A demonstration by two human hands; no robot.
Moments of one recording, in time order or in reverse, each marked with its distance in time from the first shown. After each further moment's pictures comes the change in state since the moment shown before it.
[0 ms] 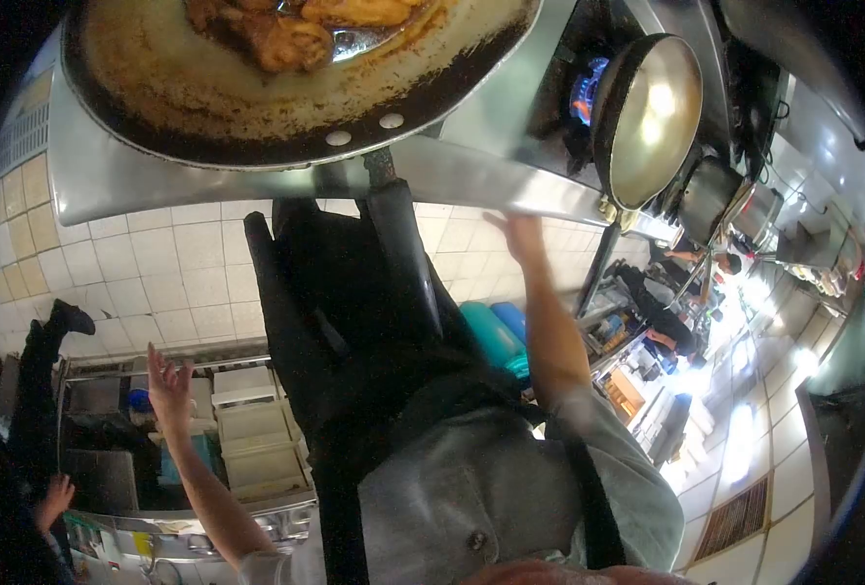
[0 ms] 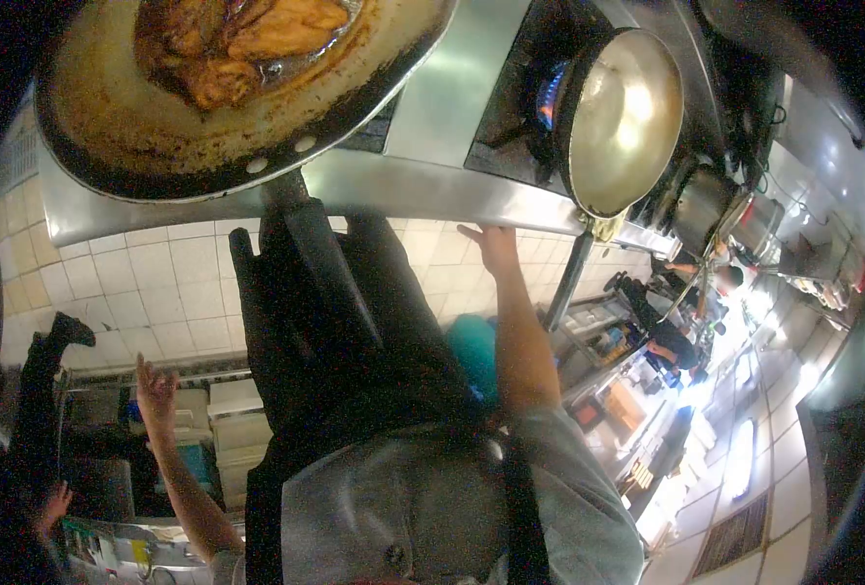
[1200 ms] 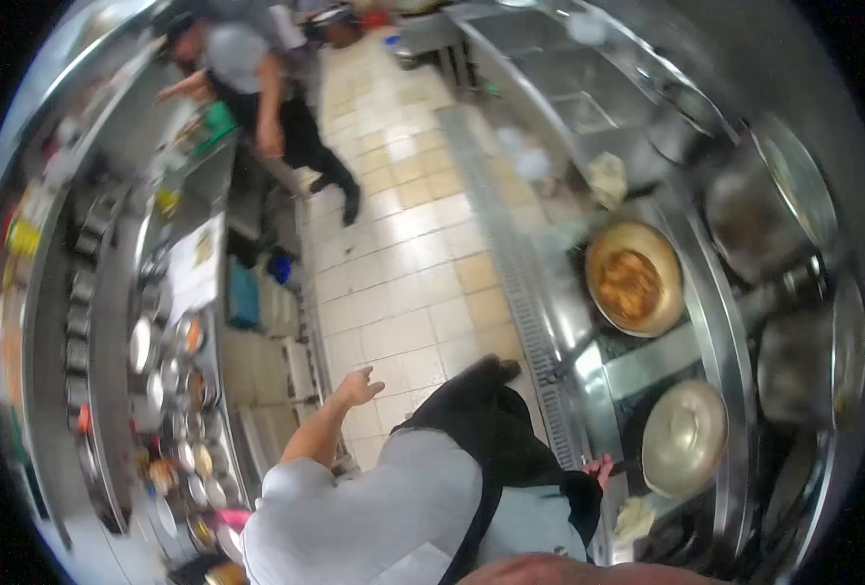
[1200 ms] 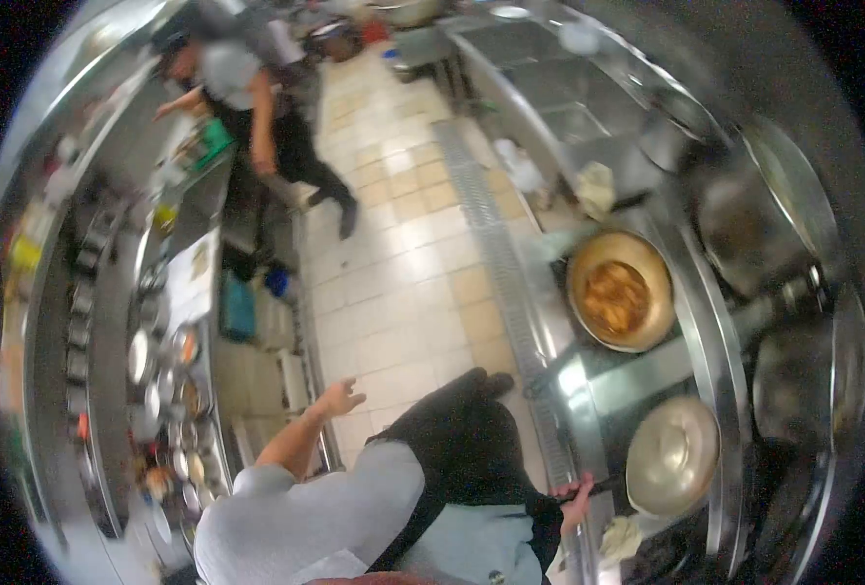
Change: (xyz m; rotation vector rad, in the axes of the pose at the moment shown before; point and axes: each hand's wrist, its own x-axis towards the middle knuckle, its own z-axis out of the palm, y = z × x) left_hand -0.260 -0.043 0.204 0.032 0.502 -0.088; right_hand -0.067 -0.075 -0.083 1.526 0.062 0.077
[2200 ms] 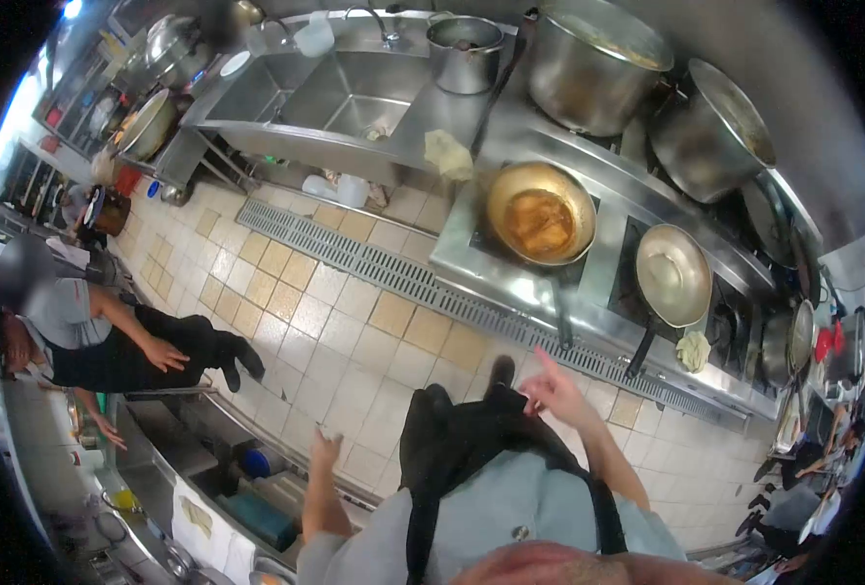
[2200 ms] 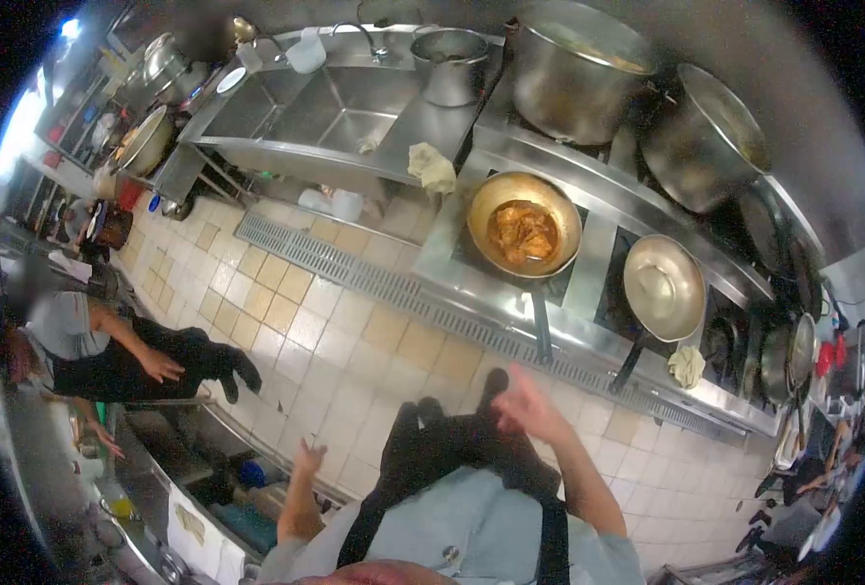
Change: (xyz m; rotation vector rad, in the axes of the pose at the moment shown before) left_hand 0.312 -0.099 -0.141 0.264 -0.057 0.116; right_hand -0.125 0.065 0.246 -0.679 -0.617 -0.078
